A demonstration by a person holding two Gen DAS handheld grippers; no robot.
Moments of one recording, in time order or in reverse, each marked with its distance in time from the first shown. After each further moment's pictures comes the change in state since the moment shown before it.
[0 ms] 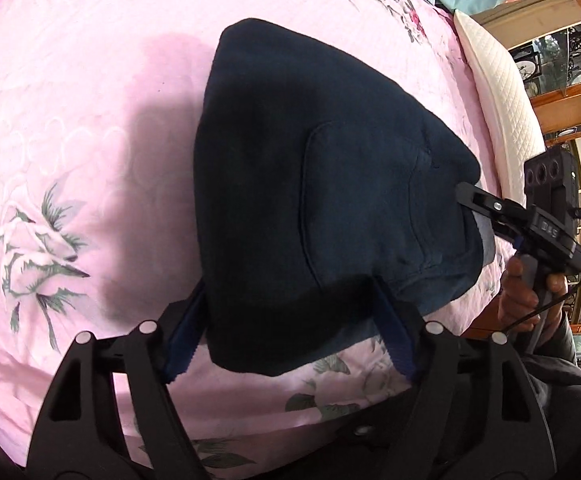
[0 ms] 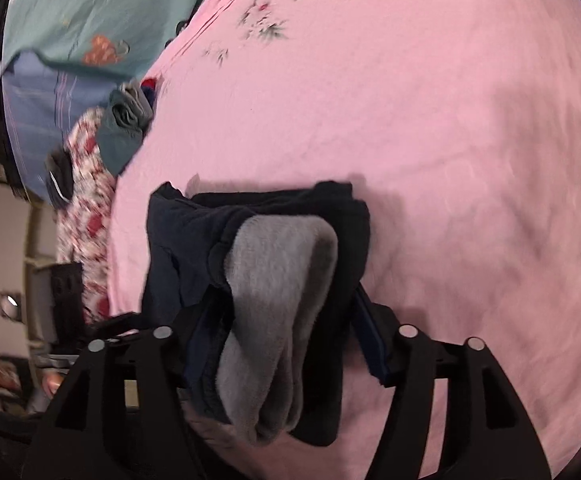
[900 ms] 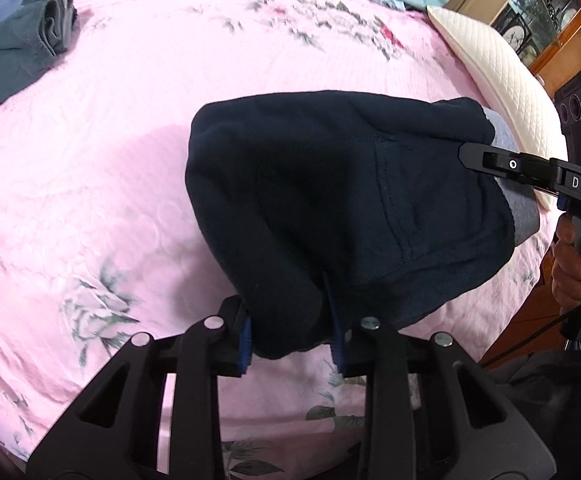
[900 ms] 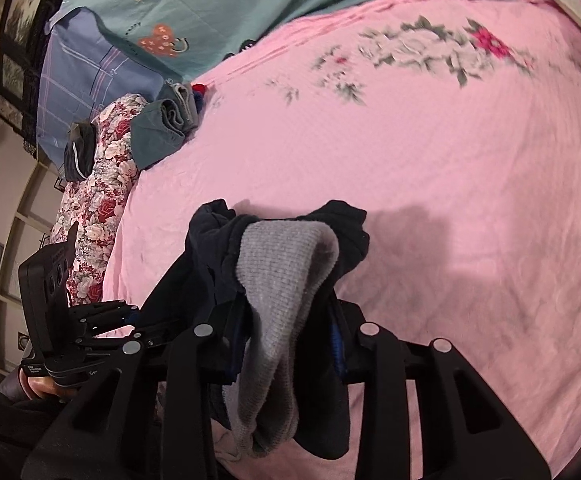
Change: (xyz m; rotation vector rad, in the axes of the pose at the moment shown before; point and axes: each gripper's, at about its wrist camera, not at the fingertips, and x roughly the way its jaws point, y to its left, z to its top) left arm -0.045 -0.032 -0.013 0.218 -0.187 0.217; right arm -0.035 0.066 0.004 -0.224 -0.141 -0.025
